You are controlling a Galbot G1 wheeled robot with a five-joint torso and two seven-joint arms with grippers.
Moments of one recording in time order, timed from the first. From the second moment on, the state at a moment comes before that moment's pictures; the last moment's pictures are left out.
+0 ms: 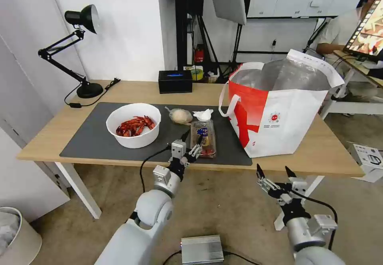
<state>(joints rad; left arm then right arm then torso) 1.09 -1.32 -0.10 -1.82 -0.15 -0.01 0.00 -1.66 1.25 0.50 2.22 0.53 -0.08 0.16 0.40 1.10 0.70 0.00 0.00</state>
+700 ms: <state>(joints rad) 1.05 -1.23 -0.07 -1.76 0.05 -0.10 0.14 -1.46 1.25 0.41 2.20 0.80 -0.19 0.25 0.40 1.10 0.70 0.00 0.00</state>
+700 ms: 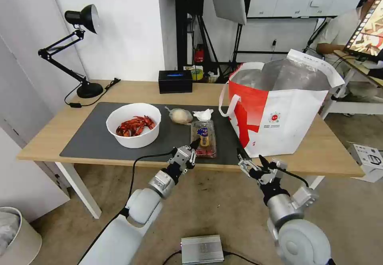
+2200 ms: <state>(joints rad) 1.05 -1.26 -0.08 -1.69 0.18 -0.12 0.19 -0.99 1.42 0.23 1.81 0.99 -0.28 0.39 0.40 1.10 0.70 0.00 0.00</state>
